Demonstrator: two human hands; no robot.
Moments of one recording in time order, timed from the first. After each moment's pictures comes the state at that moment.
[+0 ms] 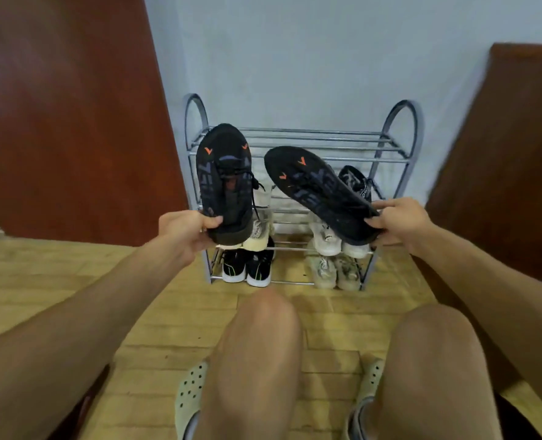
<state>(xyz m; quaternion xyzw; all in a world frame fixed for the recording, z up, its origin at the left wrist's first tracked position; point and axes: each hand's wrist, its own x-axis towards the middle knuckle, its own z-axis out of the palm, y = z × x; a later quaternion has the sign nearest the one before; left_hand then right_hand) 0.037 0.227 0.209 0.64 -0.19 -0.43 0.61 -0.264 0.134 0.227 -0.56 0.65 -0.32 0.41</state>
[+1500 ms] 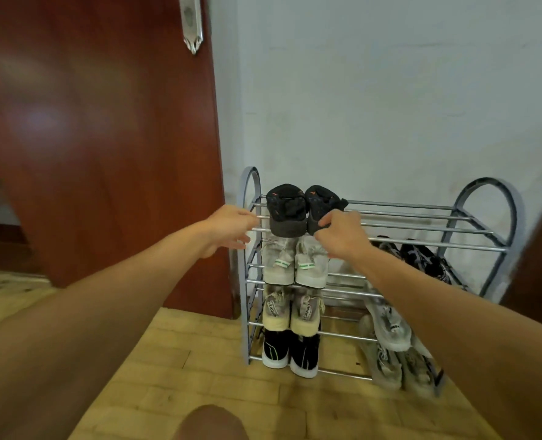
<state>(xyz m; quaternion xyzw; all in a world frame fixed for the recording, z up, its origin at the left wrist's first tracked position) 0.146 0.120 0.300 0.72 -0.48 -0.33 0.38 -0.036 0.039 0.275 -0.75 0.55 -0.25 0.25</state>
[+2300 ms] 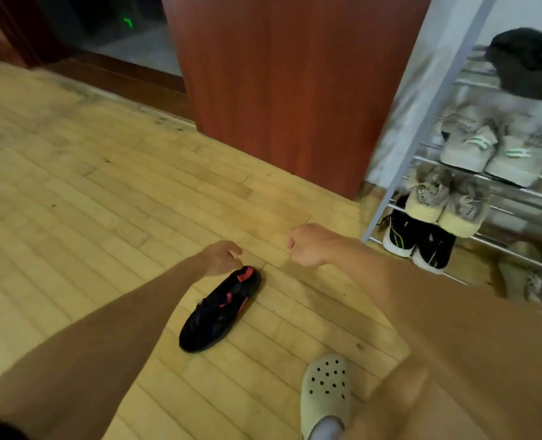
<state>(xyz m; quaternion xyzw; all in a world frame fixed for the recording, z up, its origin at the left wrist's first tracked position) 0.329 0.405 0.016 0.87 -0.28 -0.39 0.15 0.184 0.262 0.075 -0.91 0.27 0.21 0.22</state>
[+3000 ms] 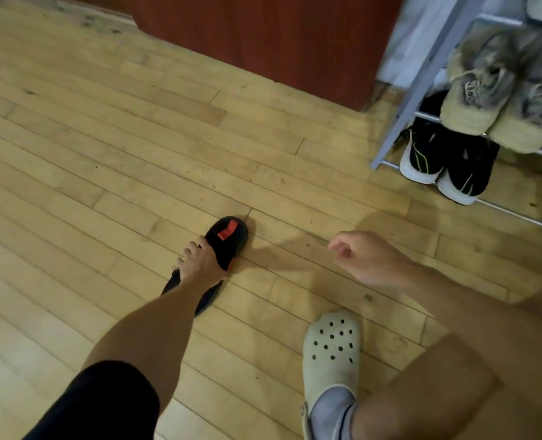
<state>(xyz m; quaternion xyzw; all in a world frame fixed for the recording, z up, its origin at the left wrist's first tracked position) 0.325 0.398 -0.185 0.93 -0.23 -0.26 -0.08 0.095 0.207 -0.064 -0.83 0.35 0.19 0.39</state>
